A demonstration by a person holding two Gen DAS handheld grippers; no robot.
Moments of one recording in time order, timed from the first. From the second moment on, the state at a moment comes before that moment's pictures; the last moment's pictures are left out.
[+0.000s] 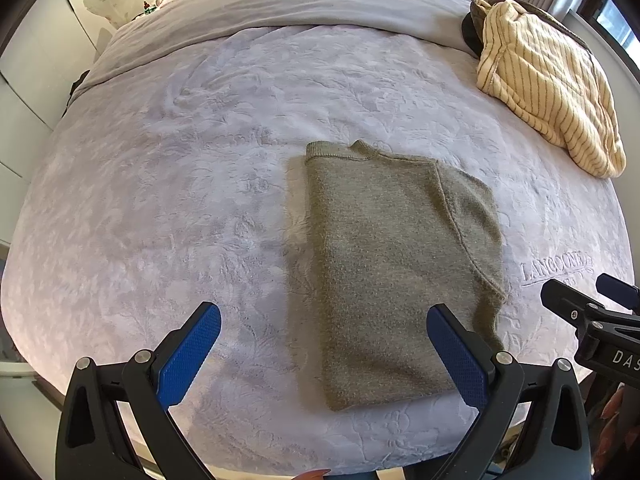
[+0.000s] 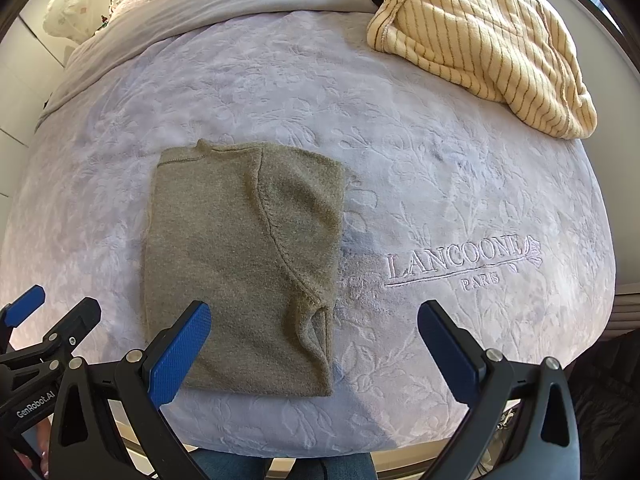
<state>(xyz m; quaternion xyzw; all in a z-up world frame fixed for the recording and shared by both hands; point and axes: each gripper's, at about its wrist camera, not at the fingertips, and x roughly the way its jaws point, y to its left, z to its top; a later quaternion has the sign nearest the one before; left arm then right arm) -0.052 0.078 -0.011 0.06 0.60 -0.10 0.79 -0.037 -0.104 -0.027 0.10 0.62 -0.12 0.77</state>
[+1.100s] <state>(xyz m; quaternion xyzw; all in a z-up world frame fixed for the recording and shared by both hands) -0.057 0.082 -0.010 0.07 0.59 -0.09 0.80 -0.045 -0.097 -0.026 0.10 0.62 -0.12 0.77</state>
